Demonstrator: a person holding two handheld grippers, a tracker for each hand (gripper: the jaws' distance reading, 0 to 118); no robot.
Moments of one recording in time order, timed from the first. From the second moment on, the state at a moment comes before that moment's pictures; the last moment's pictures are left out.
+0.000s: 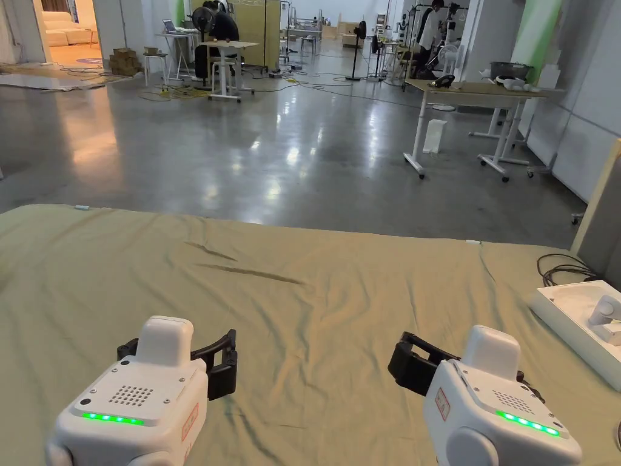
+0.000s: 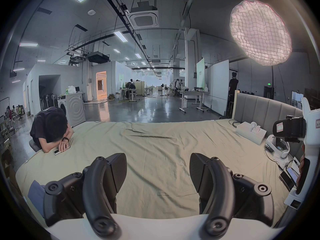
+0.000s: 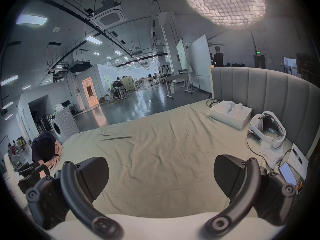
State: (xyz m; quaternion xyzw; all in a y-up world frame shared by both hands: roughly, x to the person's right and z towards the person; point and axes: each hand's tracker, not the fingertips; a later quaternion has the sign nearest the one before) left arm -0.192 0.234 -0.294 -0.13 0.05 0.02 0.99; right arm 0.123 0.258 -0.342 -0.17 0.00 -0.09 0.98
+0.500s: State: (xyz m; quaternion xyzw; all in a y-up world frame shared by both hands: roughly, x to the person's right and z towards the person) left arm -0.196 0.232 -0.294 -0.13 0.05 0.03 0.99; right arm 0.128 0.250 -0.342 -0.16 0.00 -0.09 0.98
